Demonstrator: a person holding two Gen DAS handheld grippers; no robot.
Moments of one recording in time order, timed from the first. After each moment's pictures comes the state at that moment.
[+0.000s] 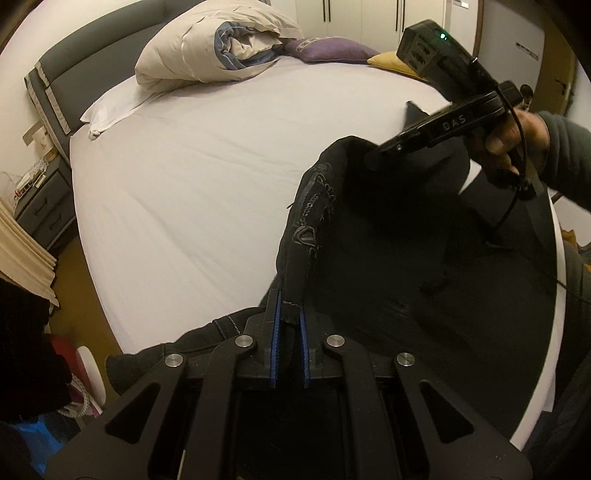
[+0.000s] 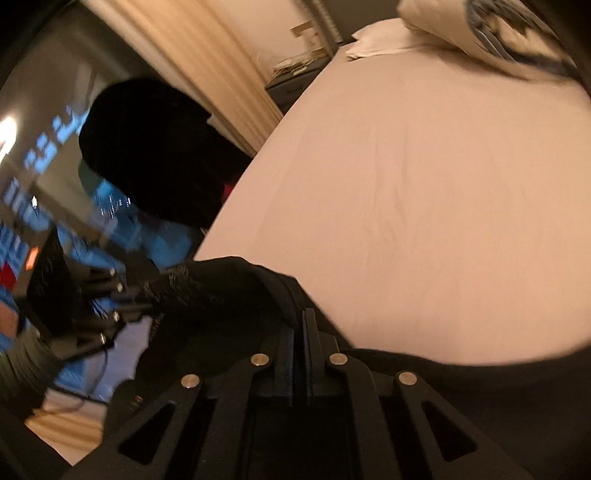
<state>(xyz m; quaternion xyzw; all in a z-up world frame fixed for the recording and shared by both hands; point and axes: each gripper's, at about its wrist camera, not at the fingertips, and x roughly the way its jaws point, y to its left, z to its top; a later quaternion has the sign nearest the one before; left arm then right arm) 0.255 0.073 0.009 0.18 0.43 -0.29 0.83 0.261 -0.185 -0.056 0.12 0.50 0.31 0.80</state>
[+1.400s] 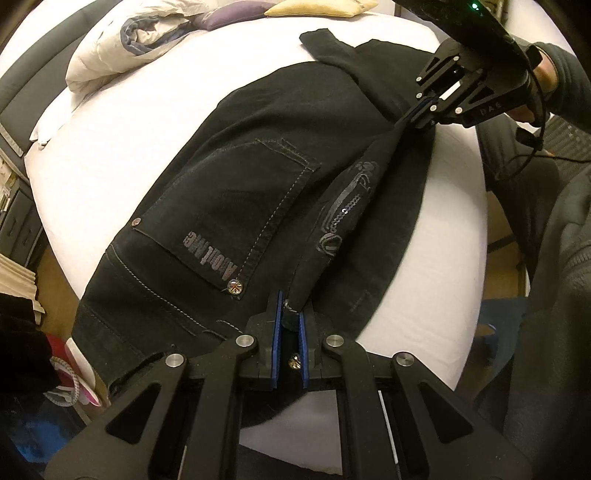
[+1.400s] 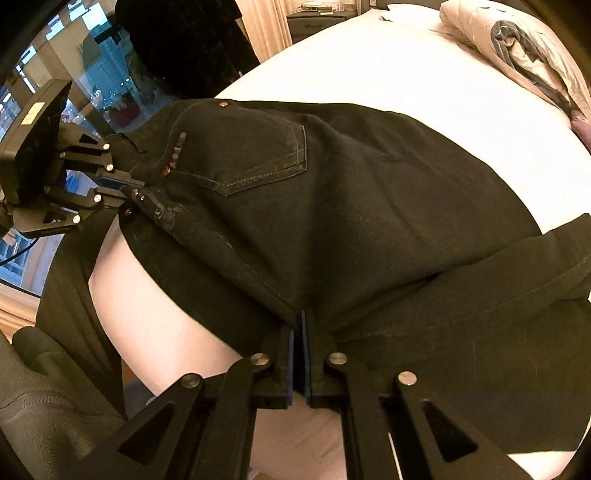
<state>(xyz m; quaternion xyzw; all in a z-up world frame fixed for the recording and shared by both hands) 0.113 0.028 -0.038 0.27 0.46 -0.37 0.76 0.123 -0.158 -0.055 -0.11 0.56 0.26 0.78</state>
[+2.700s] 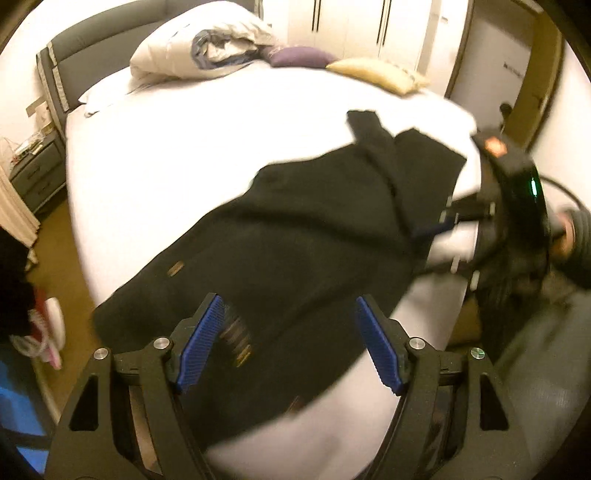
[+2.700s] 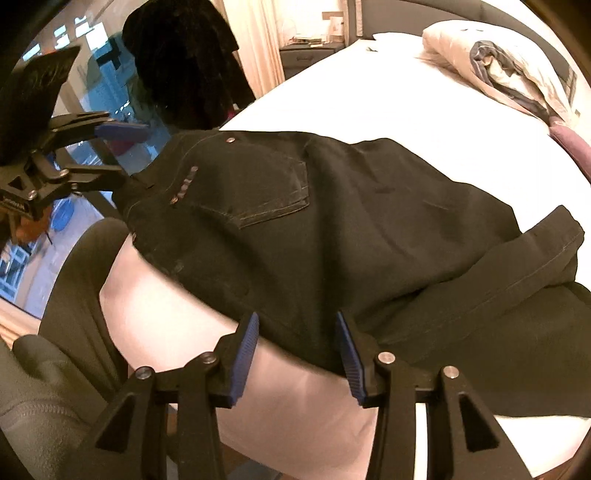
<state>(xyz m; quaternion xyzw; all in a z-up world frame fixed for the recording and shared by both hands) 0.110 0.017 0.006 0.12 0.43 -0.32 0.83 0.076 -0.177 -0.052 -0.09 0.50 0.24 0.83</state>
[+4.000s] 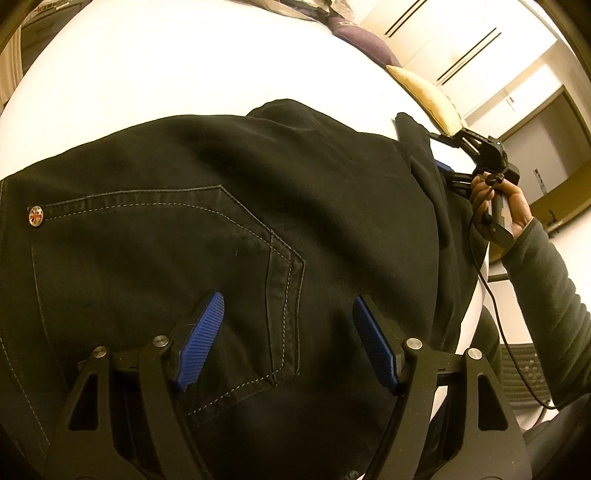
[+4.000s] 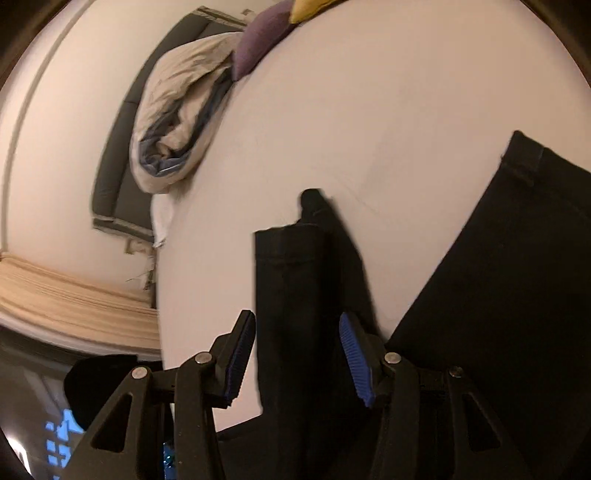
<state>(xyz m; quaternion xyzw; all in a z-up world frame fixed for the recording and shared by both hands) 0.180 0.001 -0.099 -0.10 0.55 -0.28 0.78 0.226 -0.534 -0.095 0.51 0.36 -0.04 0.78</state>
